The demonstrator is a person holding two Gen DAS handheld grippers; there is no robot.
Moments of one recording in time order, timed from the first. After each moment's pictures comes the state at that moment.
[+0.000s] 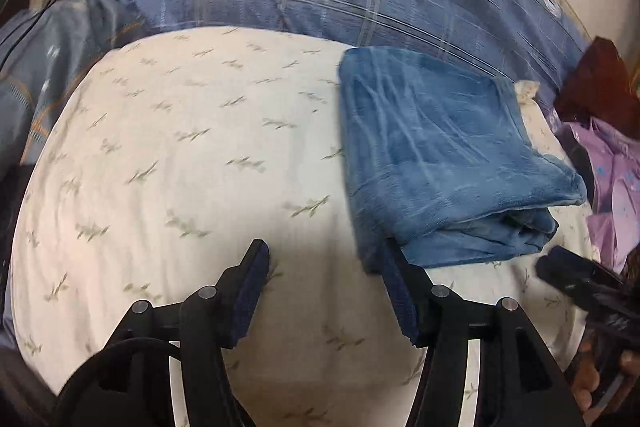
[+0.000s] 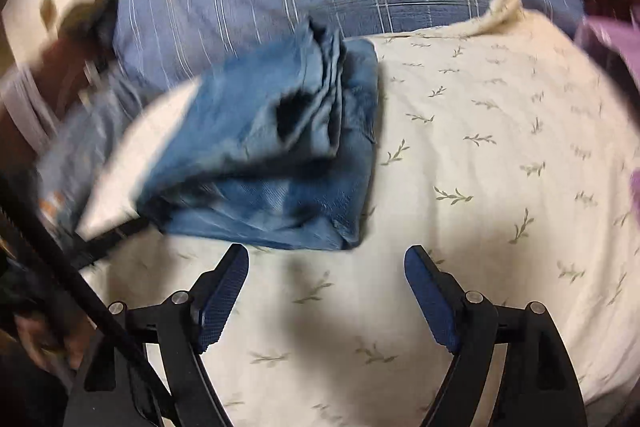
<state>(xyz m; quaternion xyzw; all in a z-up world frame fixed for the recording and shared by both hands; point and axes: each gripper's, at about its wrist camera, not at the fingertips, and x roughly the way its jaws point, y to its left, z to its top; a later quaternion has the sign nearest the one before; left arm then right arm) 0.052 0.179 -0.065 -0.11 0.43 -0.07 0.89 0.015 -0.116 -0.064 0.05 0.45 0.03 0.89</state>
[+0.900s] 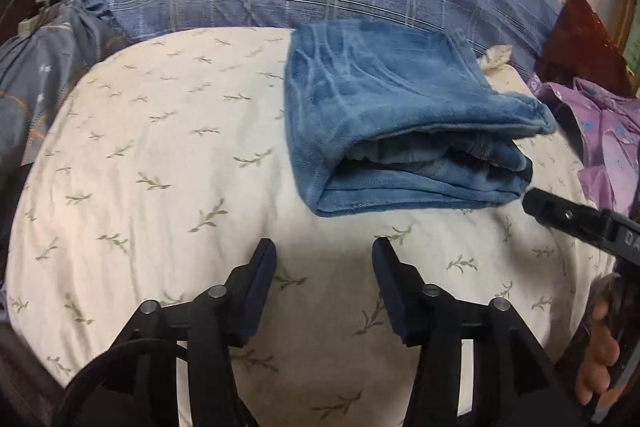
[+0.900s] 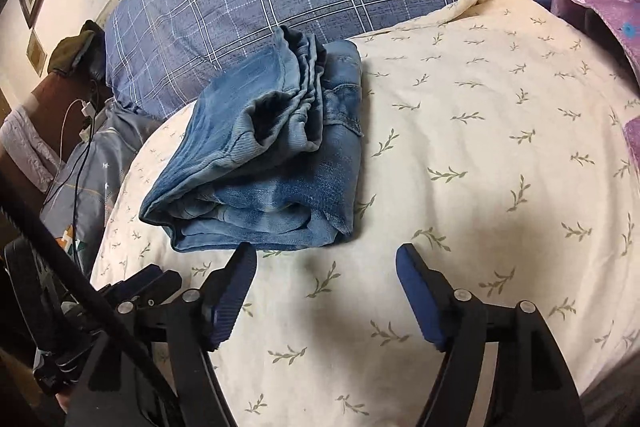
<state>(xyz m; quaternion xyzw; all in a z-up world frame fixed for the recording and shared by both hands) 0.008 0.150 -0.067 -0.06 0.43 -0.08 0.90 -0.002 -0.132 -0.061 0.14 0.43 0.02 0.89</state>
